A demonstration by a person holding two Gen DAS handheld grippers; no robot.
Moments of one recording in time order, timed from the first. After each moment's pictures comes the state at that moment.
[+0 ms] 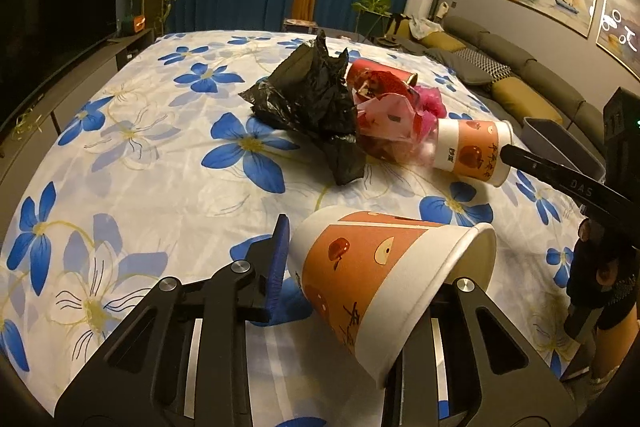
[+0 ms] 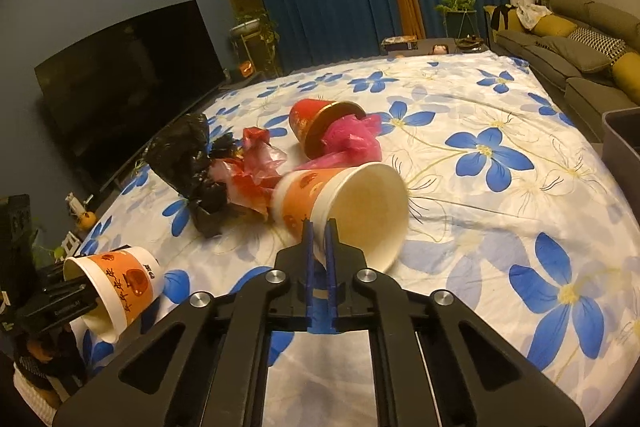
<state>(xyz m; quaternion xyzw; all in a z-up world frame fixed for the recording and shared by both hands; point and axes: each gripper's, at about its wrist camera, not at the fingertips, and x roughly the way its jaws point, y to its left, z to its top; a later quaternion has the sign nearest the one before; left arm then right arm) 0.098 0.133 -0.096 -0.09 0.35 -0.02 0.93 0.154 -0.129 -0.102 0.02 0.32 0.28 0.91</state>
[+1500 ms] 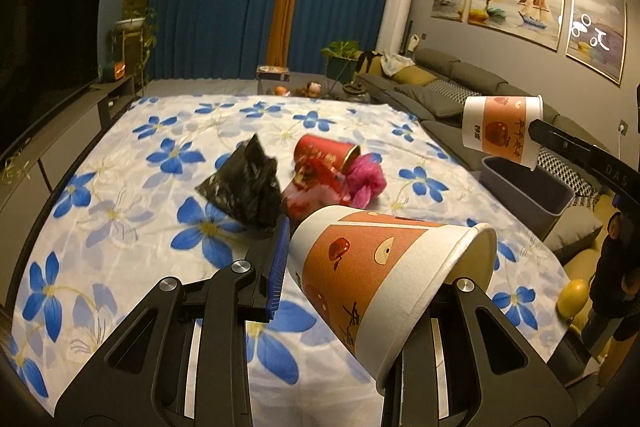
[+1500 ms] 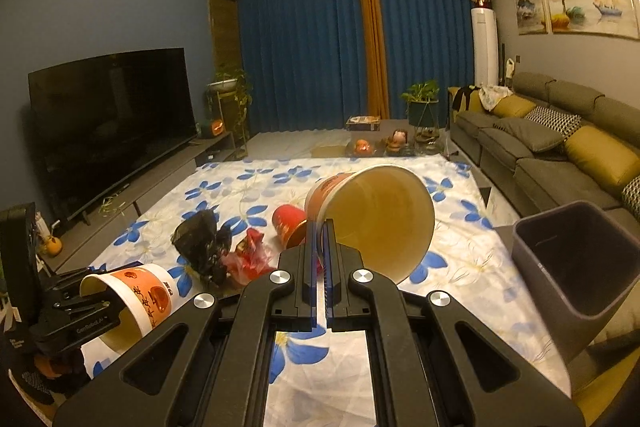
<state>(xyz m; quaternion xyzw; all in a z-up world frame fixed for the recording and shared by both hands) 0.096 0.095 -0.024 -0.07 0.27 -0.05 0.96 0.095 -0.151 0.010 -0.02 0.19 0.21 0.96</state>
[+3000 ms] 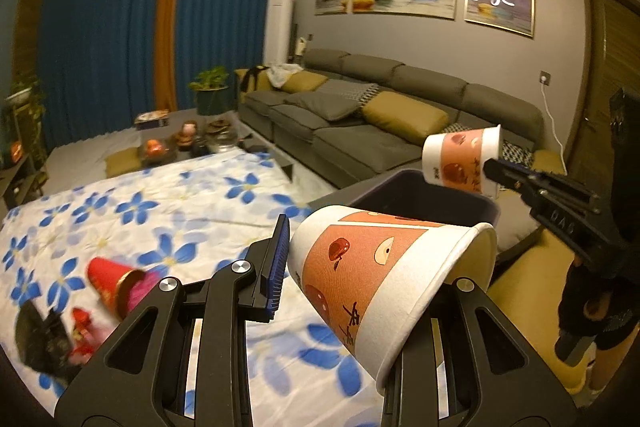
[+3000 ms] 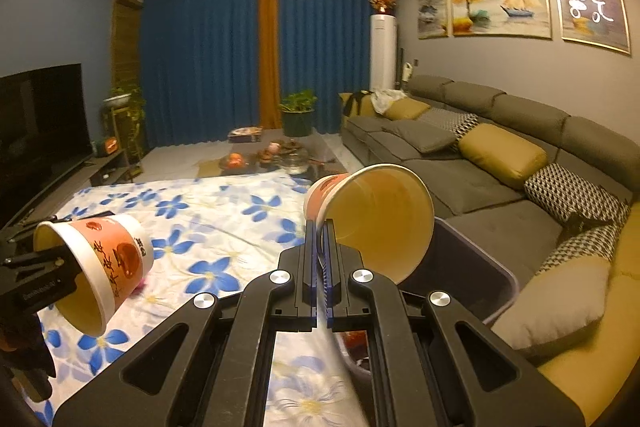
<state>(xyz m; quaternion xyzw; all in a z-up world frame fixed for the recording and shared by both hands) 0.208 -0.139 0.039 0.01 0.23 -0.24 0.94 0.146 -0.346 0.025 -0.02 0.18 0.01 0.98</state>
